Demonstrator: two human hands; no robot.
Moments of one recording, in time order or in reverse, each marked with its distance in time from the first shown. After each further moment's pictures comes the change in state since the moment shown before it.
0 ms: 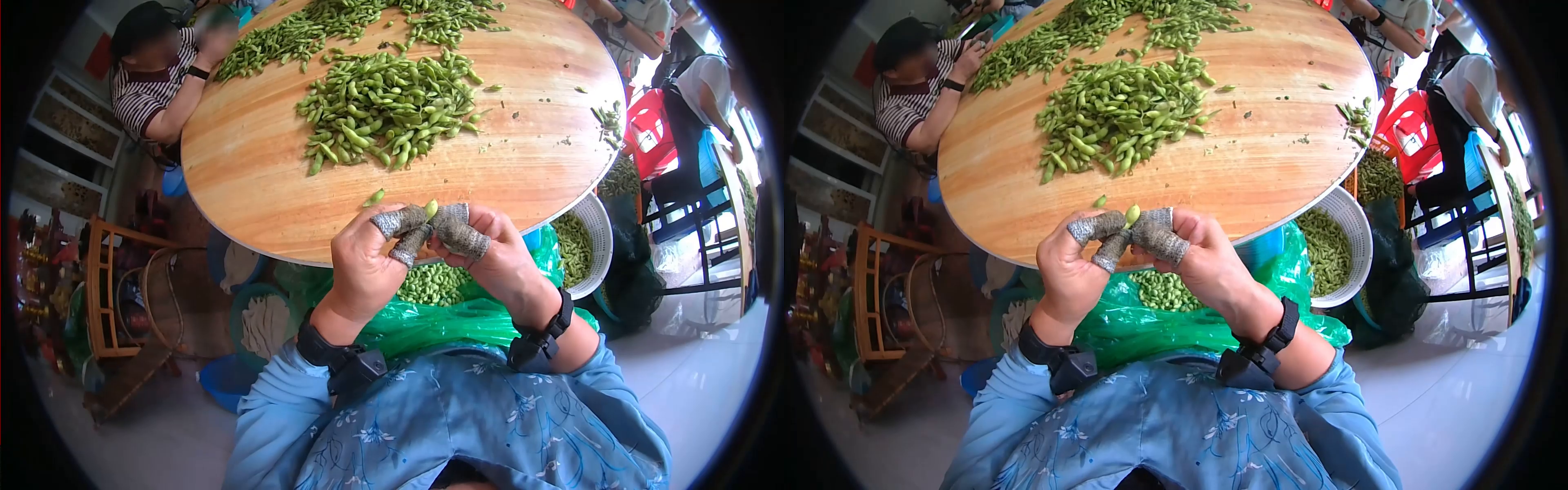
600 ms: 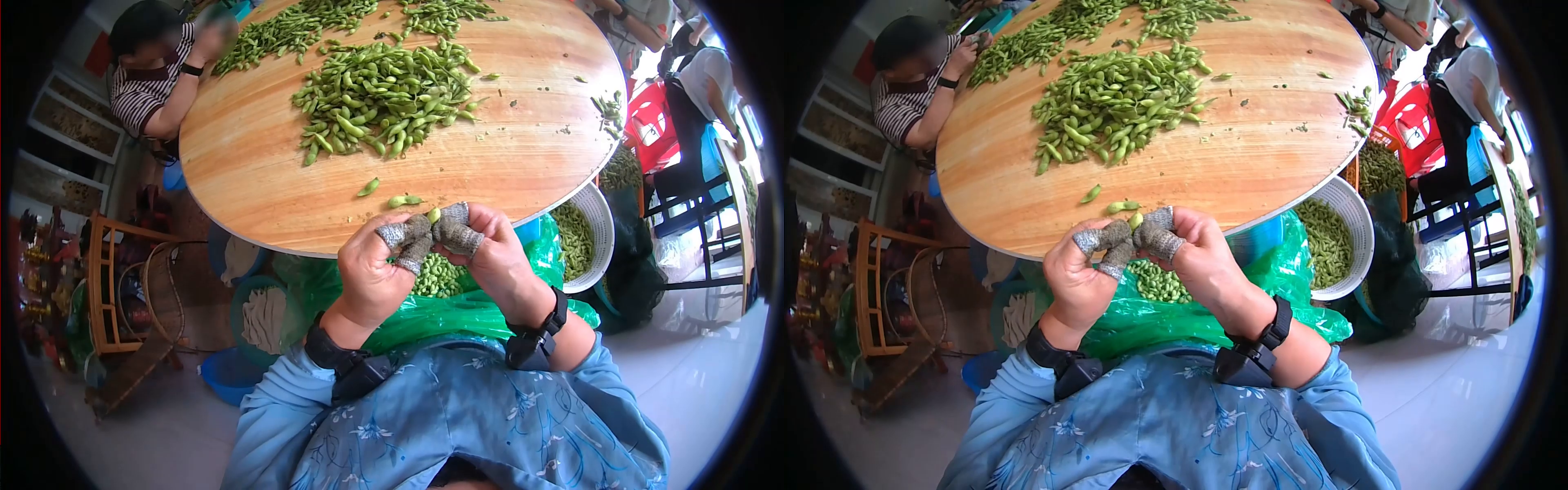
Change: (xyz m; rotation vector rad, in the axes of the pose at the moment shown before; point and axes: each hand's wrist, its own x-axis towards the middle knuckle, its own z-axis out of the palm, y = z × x) left_hand -0.025 0.001 0.013 -0.004 0.019 -0.029; right_hand -0.008 0.007 0.000 -0.040 0.051 -0.032
